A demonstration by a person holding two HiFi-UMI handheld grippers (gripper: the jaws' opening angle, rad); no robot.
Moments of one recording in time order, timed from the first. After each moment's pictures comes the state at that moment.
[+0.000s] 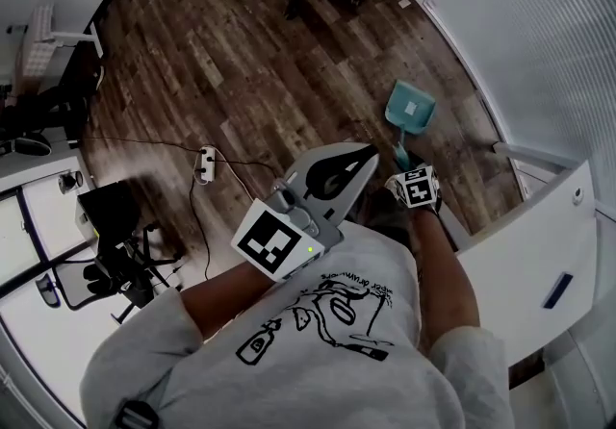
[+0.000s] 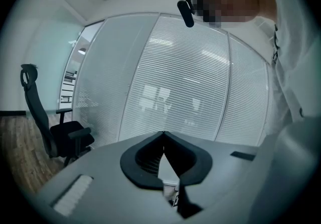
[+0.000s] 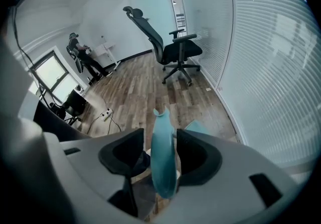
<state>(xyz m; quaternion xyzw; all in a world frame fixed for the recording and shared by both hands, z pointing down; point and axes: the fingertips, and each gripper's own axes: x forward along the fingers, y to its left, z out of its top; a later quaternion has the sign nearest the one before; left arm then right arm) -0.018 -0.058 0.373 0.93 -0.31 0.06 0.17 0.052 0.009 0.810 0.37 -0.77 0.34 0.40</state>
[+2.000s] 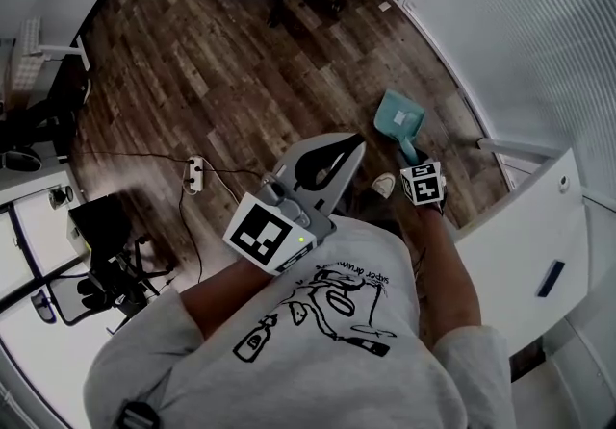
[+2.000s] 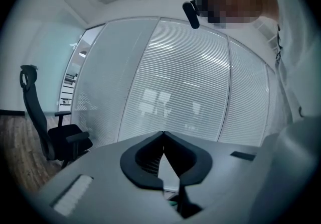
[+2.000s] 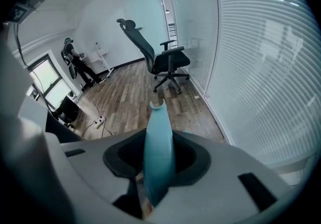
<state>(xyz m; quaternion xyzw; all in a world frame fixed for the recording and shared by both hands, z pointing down) -0.011 -0.060 0.362 0.94 -0.31 0.04 0.16 0.103 -0.014 0.760 0.42 -0.76 0.32 0.37</state>
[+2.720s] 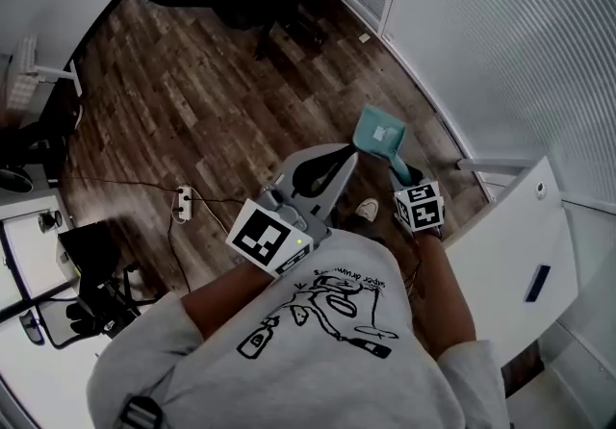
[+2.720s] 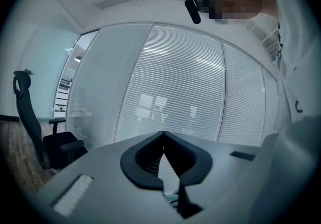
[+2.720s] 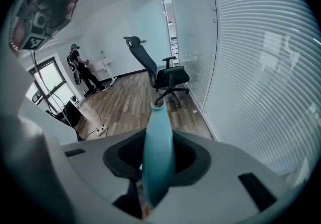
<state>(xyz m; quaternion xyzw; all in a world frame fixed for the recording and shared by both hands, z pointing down) 0.010 -0.063 0.328 0.95 -0.30 0.02 0.13 0.117 -0.029 0.635 0.43 -0.78 0.29 0.34</state>
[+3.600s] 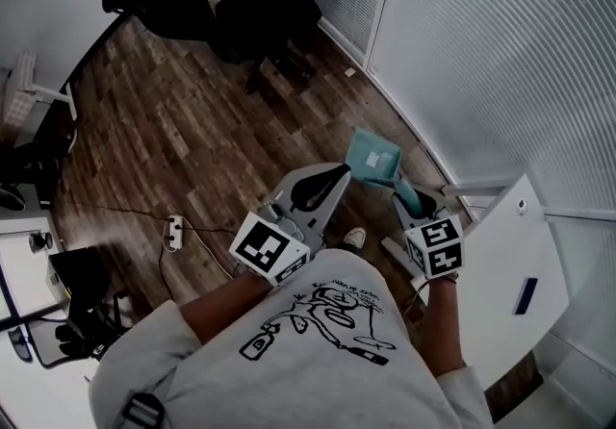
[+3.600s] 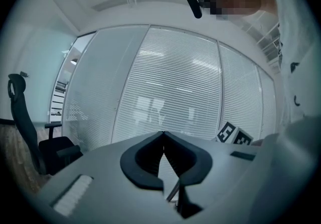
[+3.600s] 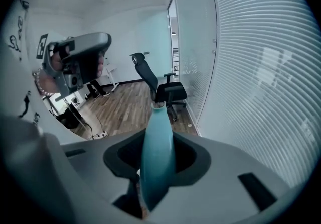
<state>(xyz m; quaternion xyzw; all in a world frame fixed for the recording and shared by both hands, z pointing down) 0.023 -0.065 0.306 0.95 -0.29 0.00 0.12 0.134 -0.027 0.456 0.45 -0.80 0.24 0.33</state>
